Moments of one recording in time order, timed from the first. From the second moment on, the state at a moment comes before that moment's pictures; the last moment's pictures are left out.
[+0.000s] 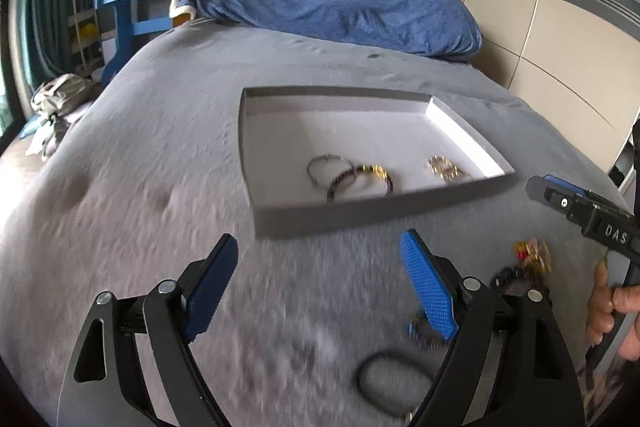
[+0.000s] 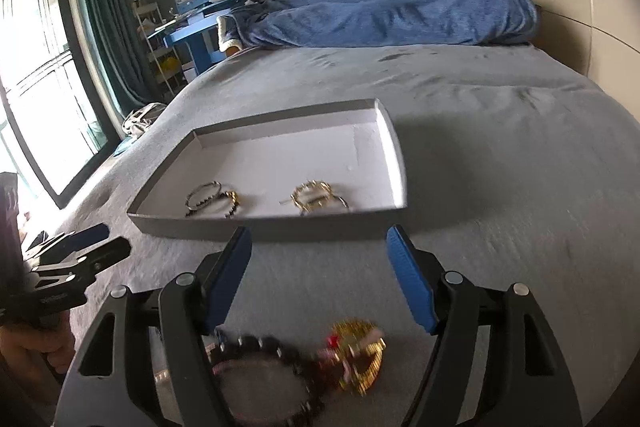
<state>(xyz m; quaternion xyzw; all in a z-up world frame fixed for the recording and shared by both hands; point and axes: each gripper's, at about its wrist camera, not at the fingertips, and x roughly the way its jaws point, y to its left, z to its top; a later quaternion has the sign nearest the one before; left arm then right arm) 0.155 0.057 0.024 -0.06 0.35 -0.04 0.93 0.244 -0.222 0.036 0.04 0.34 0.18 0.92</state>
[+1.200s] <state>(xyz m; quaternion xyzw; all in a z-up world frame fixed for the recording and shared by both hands) 0.102 -0.039 -0.014 0.04 0.39 -0.15 0.91 0.192 -0.275 -0.001 0.09 0.36 0.11 0.92</state>
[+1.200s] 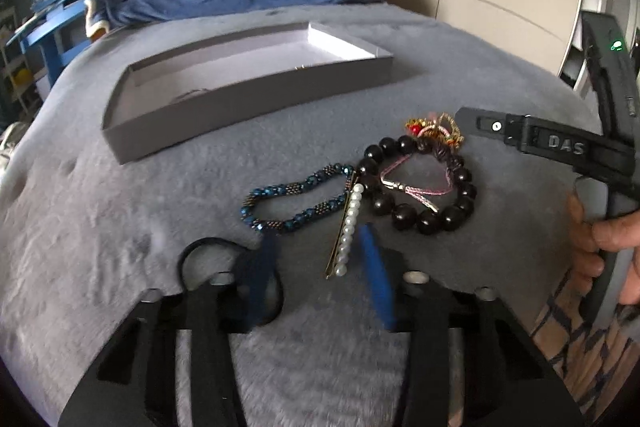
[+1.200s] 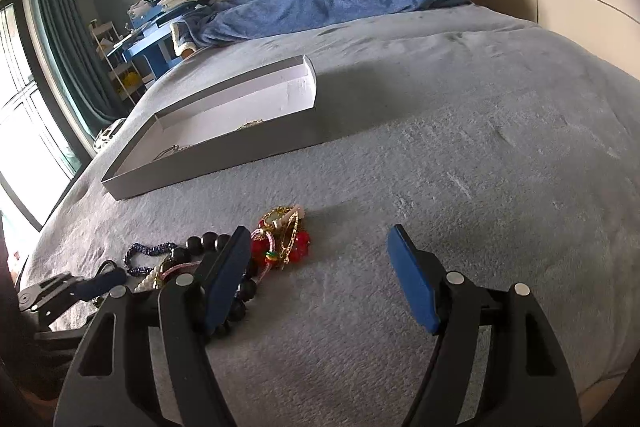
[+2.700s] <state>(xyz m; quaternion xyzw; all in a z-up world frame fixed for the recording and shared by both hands) 0.105 0.067 -0.021 -0.03 0.38 -0.02 0.92 0.207 -0.267 0.001 0.09 0.36 0.17 0.91</state>
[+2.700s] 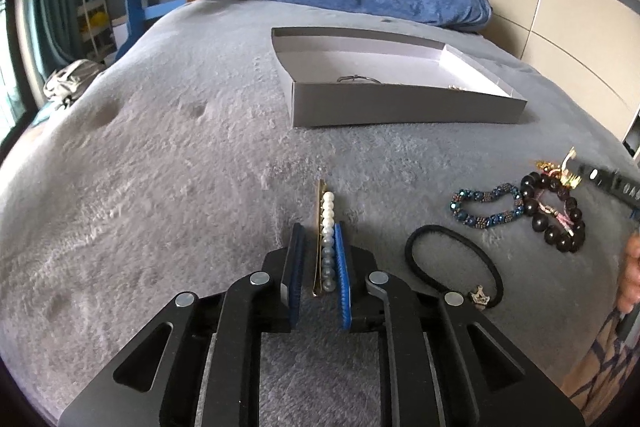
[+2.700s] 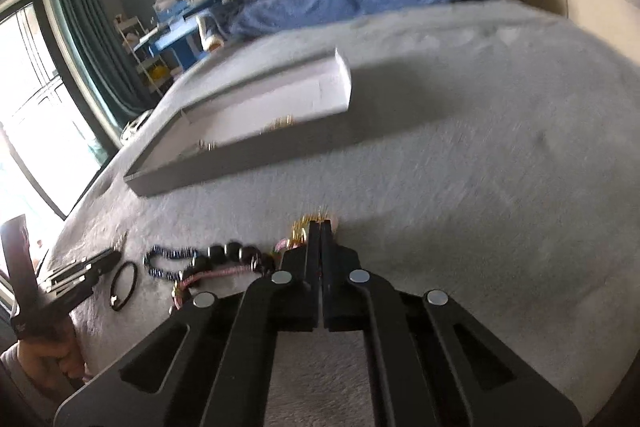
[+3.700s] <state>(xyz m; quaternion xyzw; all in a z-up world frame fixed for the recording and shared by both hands) 0.115 0.061 -0.020 -0.01 0.39 -0.02 0.92 0.217 -0.298 -0.012 0.09 0.38 0.05 0.92</state>
